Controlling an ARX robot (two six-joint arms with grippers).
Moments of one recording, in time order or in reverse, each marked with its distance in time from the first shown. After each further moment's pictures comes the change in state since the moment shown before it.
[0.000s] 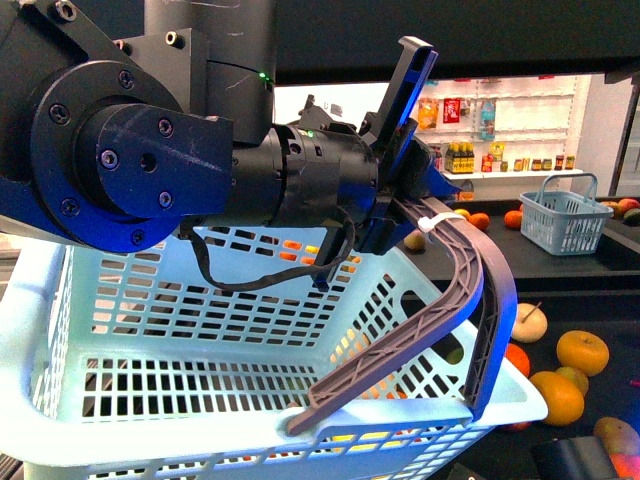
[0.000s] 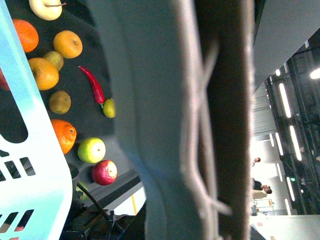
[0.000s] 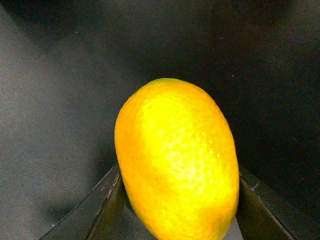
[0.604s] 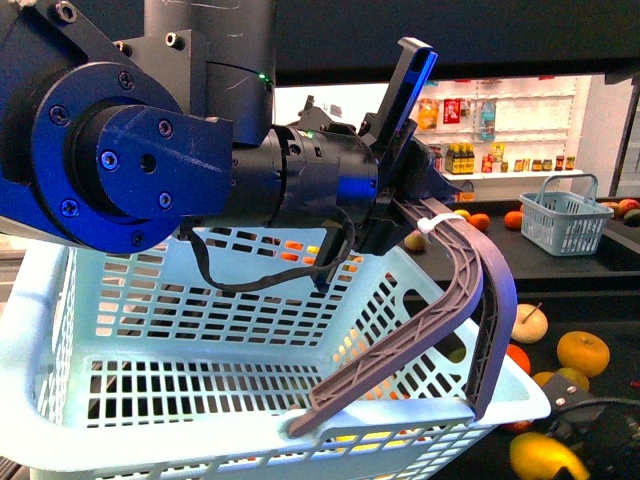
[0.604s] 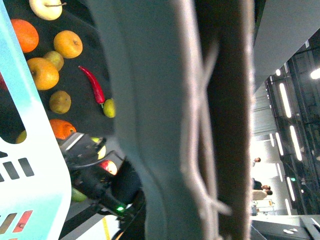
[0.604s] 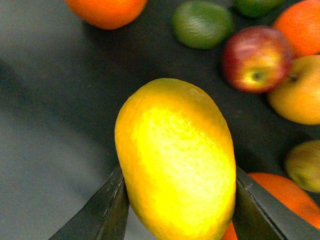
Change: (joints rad) left arm 0.000 0.000 0.000 0.000 -0.001 0.000; right arm -0.185 -0.353 -0.226 0.061 0.011 0.104
